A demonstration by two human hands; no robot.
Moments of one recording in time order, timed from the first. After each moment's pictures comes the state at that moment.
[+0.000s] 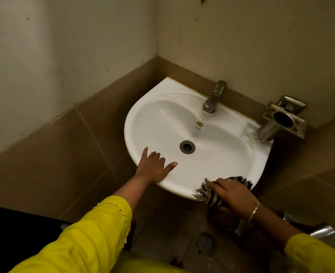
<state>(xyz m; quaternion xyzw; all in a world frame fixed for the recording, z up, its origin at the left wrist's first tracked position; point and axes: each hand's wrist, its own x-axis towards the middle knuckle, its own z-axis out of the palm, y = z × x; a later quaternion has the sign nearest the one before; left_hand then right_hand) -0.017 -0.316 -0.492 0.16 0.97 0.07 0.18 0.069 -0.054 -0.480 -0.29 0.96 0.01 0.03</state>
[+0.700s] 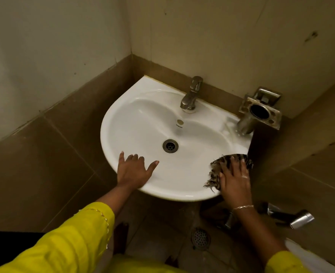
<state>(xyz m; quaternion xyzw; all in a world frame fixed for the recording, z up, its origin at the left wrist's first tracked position) -0.018 -0.304 -0.505 0.08 0.99 0.05 0.09 0.068 -0.028 -0.497 0.12 0.99 -0.08 -0.08</state>
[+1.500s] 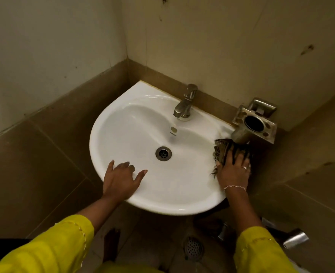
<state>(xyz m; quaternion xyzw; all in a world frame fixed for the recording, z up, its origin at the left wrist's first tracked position) -0.014 -0.301 -0.508 0.07 0.99 0.09 0.04 0.003 0.005 -0.495 0.24 0.97 -0.08 0.00</state>
